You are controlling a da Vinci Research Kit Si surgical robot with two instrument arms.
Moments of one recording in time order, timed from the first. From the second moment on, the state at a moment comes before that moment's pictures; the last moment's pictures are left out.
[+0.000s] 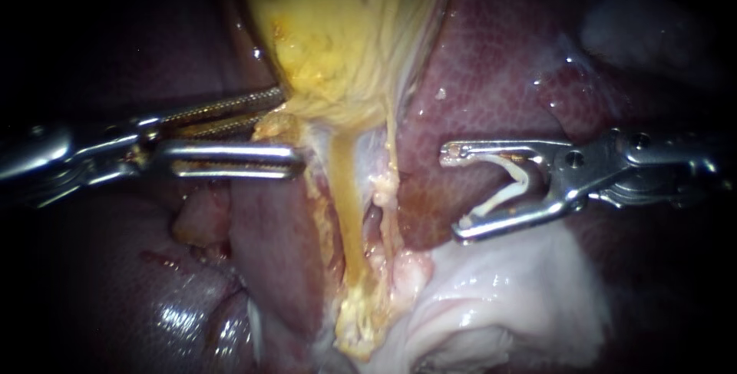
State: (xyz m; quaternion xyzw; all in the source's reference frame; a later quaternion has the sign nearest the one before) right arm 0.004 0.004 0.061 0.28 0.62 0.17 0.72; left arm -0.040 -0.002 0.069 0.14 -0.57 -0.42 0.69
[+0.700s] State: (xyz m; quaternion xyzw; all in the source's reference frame) right arm 0.010 -0.002 0.068 0.30 0.63 0.16 0.70; left arm -0.035 -0.001 0.062 0.14 -0.56 -0.45 0.68
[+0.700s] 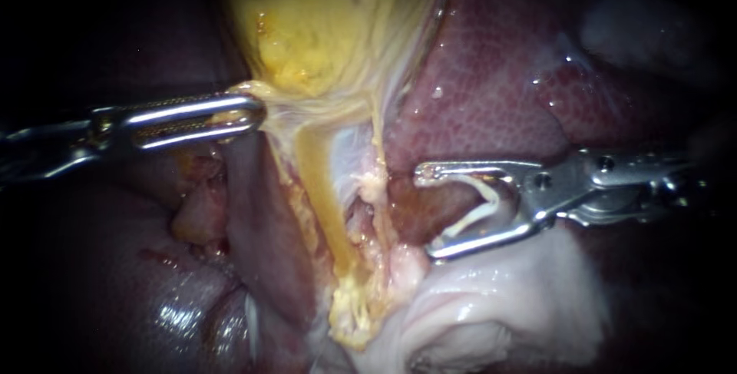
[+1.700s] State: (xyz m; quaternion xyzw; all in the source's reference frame) right arm 0.018 -0.007 0.077 0.40 0.61 0.13 0.67; left arm -0.035 -0.002 0.061 0.14 -0.56 -0.45 0.68
